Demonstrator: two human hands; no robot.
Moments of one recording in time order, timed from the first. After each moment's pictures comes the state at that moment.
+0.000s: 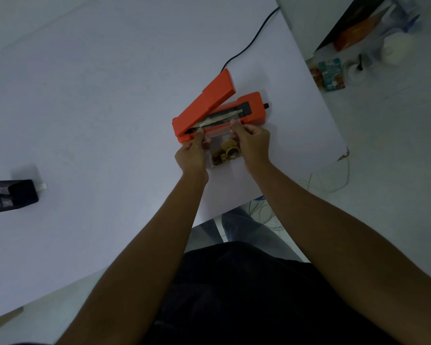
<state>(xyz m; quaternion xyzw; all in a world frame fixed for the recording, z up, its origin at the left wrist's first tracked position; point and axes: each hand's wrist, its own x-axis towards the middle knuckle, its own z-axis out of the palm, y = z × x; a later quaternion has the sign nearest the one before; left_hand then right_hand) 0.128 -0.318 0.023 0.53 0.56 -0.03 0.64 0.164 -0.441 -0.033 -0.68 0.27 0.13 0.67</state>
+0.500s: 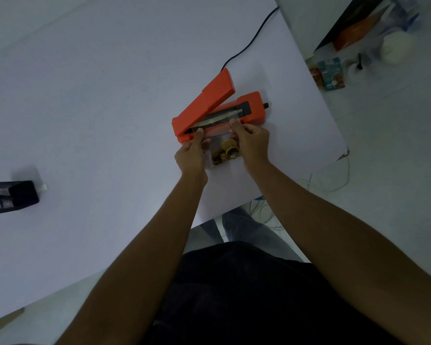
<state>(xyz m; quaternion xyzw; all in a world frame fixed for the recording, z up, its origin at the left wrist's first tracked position) 0.127 -0.317 0.024 0.53 0.54 -0.04 0.65 0.165 -0.438 -0.032 -0.68 0.27 0.12 0.67</state>
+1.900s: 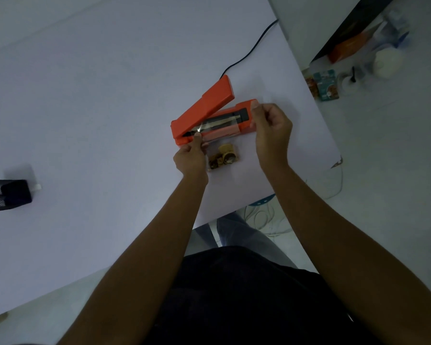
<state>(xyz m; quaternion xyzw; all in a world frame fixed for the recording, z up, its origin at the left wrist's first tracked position) 0.133 -0.322 0.020 0.53 0.57 0.00 0.63 0.179 -0.463 0.053 -0.73 0.13 0.00 0.67</state>
